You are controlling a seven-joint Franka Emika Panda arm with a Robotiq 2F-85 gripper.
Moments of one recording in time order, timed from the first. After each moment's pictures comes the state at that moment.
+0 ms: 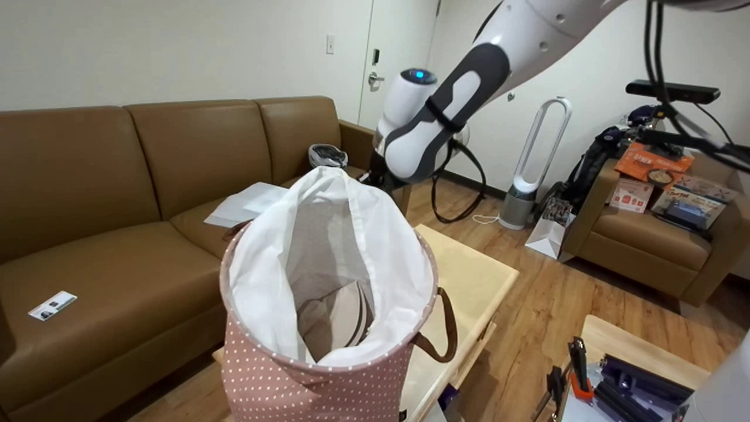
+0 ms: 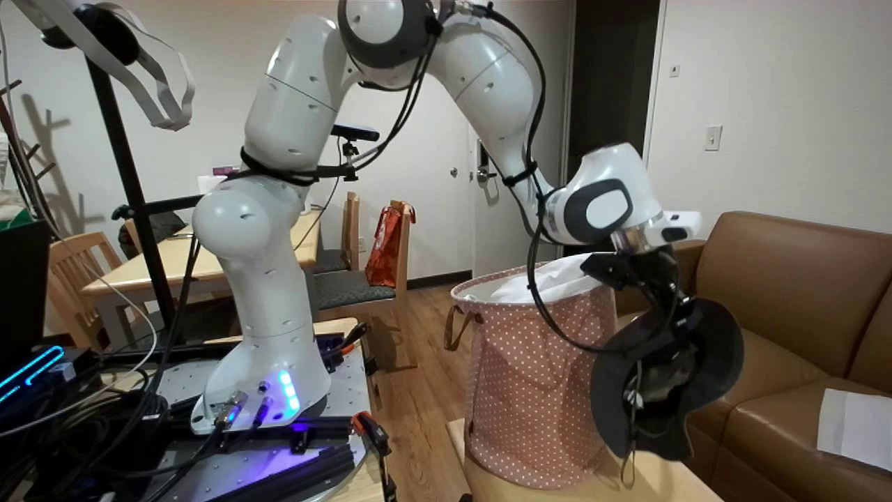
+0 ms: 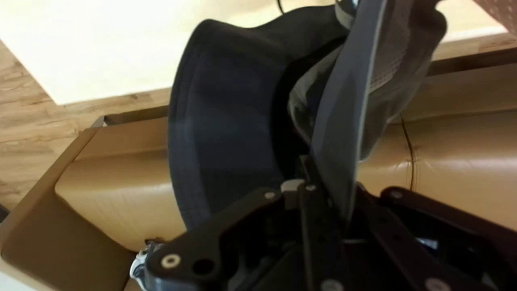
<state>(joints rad) -0.11 0.53 -0.19 -2.01 -0.27 2.95 0.26</state>
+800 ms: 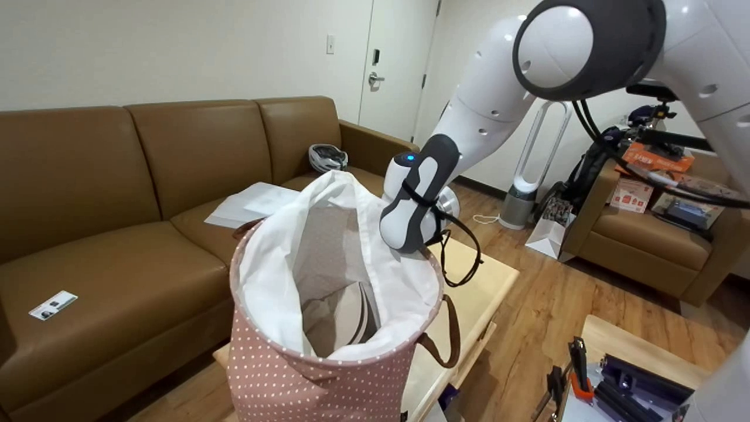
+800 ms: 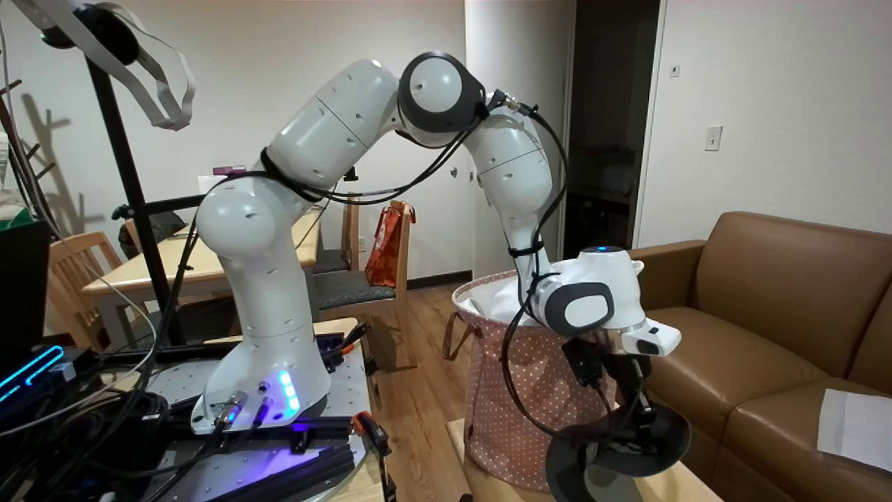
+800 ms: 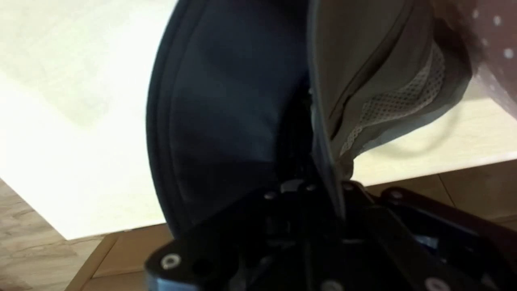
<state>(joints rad) -0.06 0.85 -0.26 -1.96 -0.07 3.02 0.25</state>
